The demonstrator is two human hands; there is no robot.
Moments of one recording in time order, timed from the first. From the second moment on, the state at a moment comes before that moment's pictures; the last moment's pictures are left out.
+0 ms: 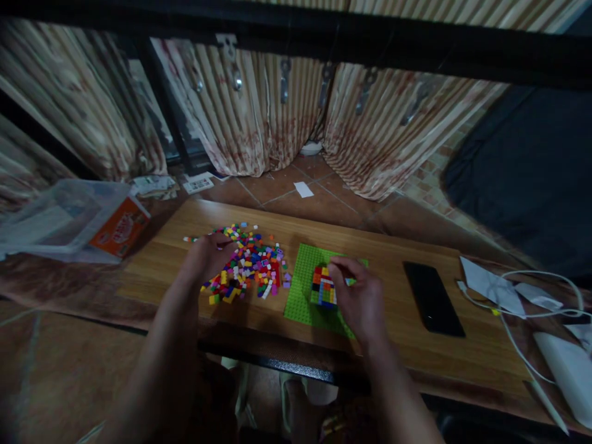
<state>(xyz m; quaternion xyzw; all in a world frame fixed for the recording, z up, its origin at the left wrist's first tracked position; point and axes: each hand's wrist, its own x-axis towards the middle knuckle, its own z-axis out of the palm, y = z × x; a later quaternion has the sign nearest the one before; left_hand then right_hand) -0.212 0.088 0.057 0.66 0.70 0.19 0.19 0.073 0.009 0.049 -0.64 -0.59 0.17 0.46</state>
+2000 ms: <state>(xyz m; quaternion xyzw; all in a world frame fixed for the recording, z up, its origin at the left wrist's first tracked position) -0.115 0.061 0.036 0.55 0.49 0.37 0.57 0.008 0.019 0.036 -0.61 -0.67 0.22 0.37</state>
